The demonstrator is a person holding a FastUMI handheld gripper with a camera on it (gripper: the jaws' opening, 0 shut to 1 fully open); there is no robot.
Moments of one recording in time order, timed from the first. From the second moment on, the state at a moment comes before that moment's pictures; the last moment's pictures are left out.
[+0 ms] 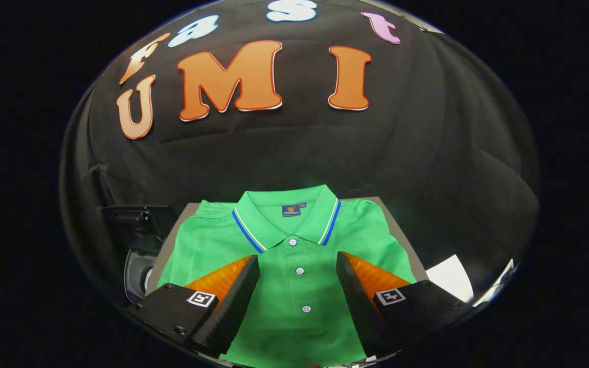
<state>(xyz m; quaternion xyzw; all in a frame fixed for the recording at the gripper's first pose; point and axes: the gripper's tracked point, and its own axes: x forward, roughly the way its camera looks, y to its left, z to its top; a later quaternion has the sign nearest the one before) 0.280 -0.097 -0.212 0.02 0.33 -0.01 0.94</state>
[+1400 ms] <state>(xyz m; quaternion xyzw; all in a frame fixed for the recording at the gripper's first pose) 0.276 -0.077 -0.233 0.03 0.55 0.04 0.84</state>
